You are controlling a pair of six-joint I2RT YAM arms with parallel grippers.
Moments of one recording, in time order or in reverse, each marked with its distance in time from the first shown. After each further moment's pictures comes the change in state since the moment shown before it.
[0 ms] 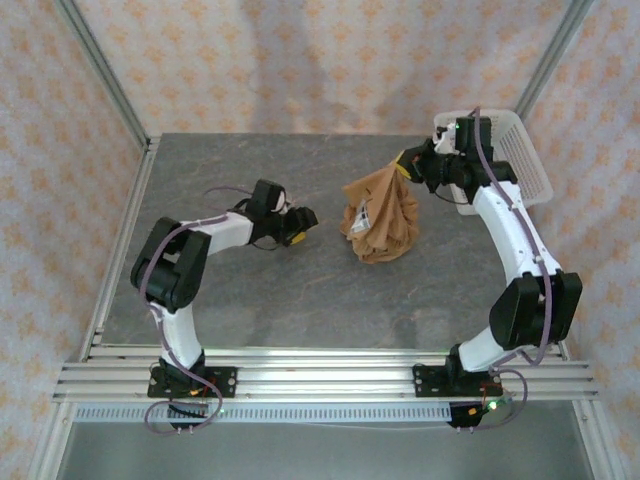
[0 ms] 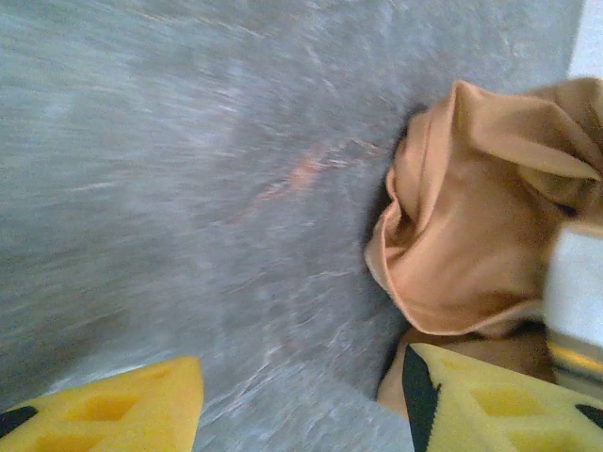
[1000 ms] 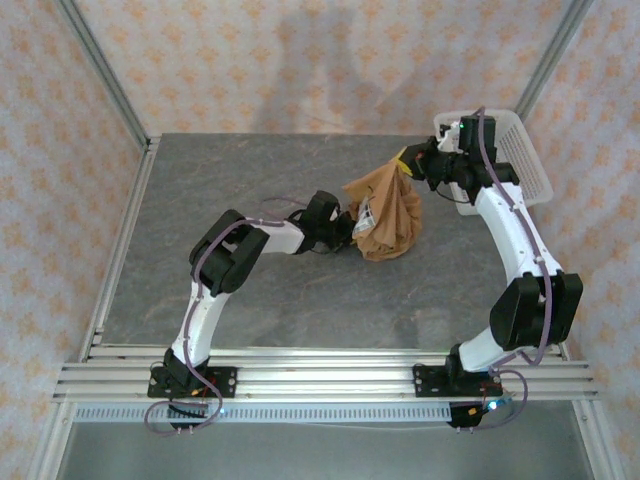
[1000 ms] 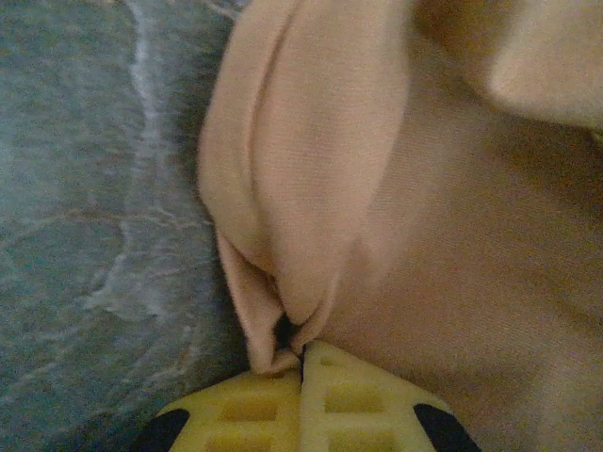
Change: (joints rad) left arm -0.217 0.326 0.239 0.271 -0.044 -0.322; right arm -0.031 -0.002 -0.011 0.056 -0.038 0.037
